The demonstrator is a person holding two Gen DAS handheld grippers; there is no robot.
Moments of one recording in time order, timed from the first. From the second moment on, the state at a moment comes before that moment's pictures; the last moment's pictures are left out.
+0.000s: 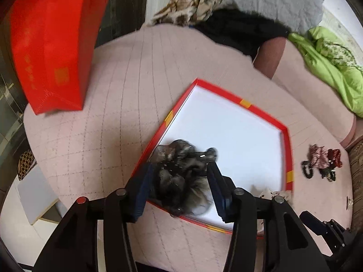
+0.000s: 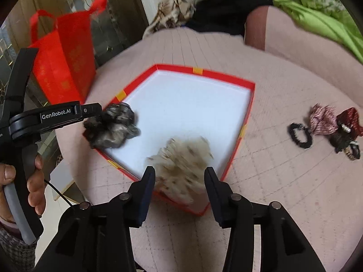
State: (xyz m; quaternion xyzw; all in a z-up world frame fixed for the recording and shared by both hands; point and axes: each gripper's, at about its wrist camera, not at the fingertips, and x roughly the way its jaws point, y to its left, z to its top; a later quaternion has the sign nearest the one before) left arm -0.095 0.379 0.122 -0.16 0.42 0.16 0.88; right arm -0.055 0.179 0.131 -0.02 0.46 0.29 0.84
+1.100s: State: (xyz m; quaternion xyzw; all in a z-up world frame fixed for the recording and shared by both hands) left arm -0.113 0.149 0.166 -0.06 0.43 0.07 0.90; right arm -0.095 -0.028 0.144 0.05 0.39 0.12 0.91
